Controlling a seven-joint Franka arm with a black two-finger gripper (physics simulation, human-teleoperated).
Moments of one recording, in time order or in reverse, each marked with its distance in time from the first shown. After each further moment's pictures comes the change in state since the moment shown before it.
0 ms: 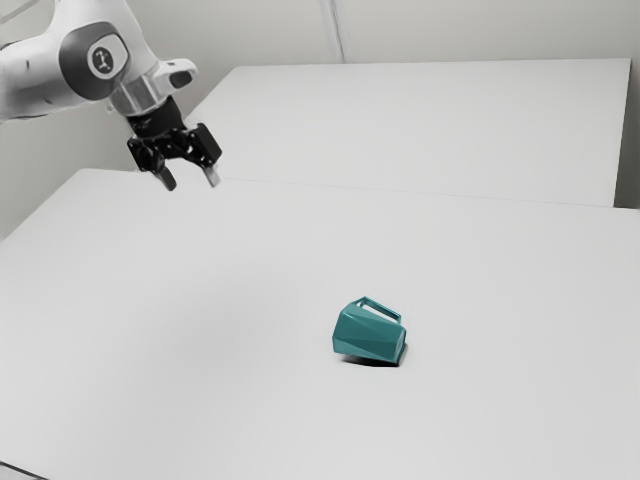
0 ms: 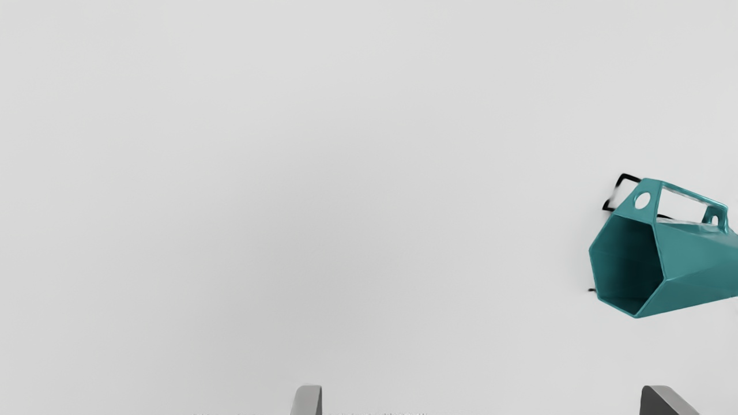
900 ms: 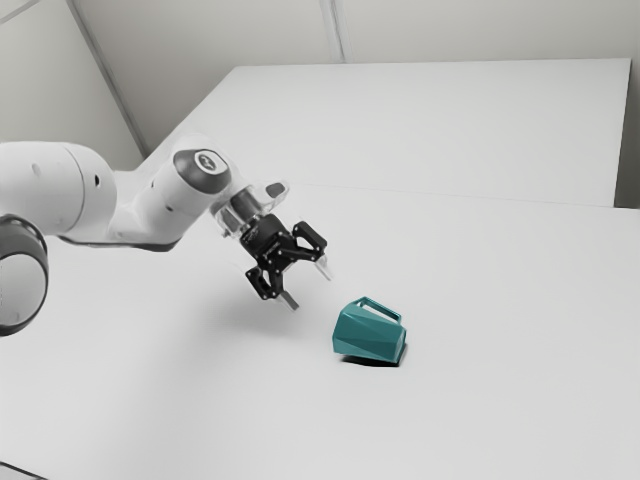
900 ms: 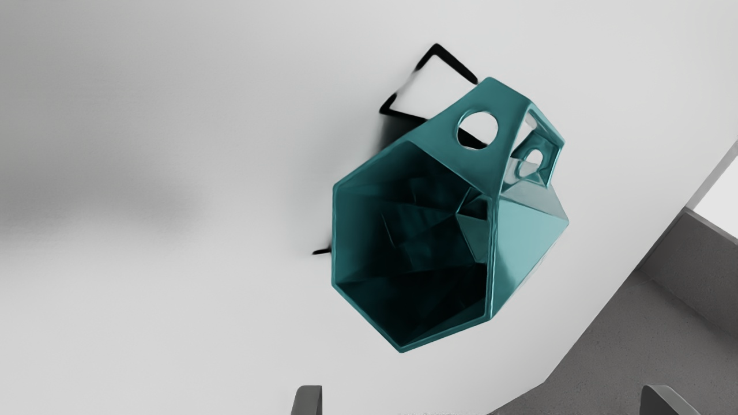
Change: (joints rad) arm -0.014 0.308 -0.059 -0.190 -0.663 0.021 0.018
